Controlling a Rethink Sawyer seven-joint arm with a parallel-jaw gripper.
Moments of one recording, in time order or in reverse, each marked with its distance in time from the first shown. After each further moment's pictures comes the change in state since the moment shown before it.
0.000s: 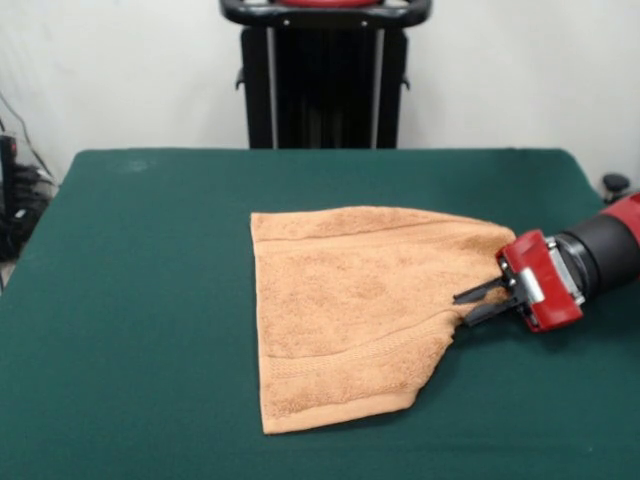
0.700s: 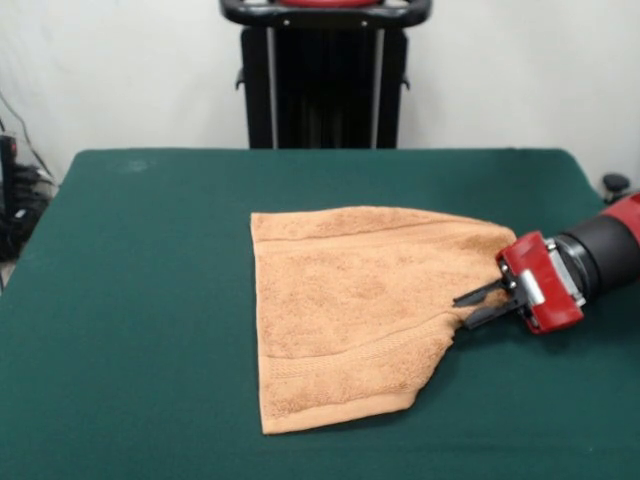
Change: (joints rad) arm -0.006 -0.009 0.014 0.001 0.000 -0.009 0.000
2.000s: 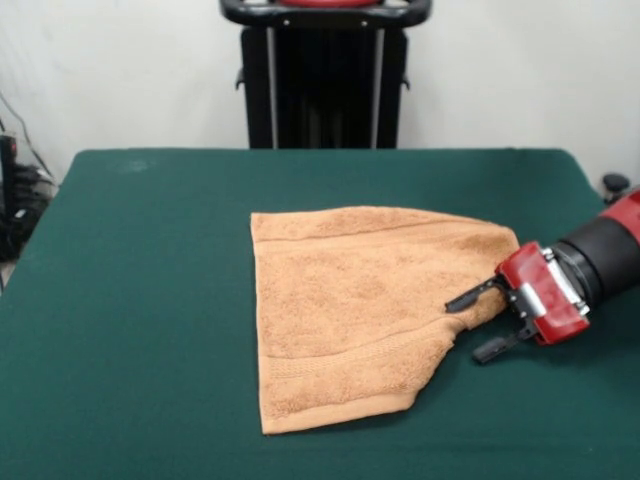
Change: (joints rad) arm -0.032 -0.067 0.074 0.038 -0.002 -0.102 0.000
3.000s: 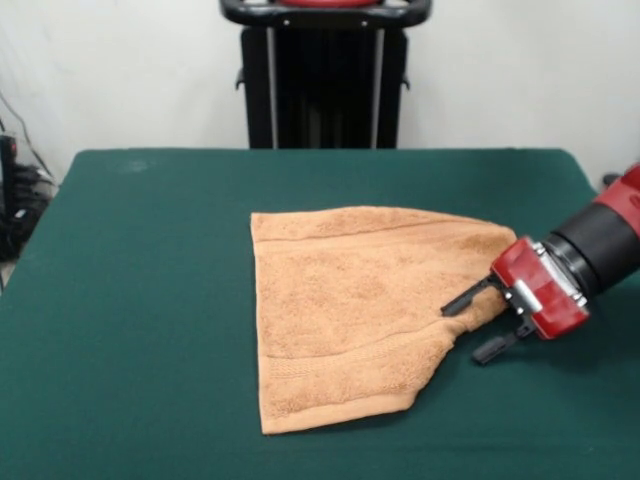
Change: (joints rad) arm -0.031 -0.124 0.098 0.126 -0.003 -0.124 0.000
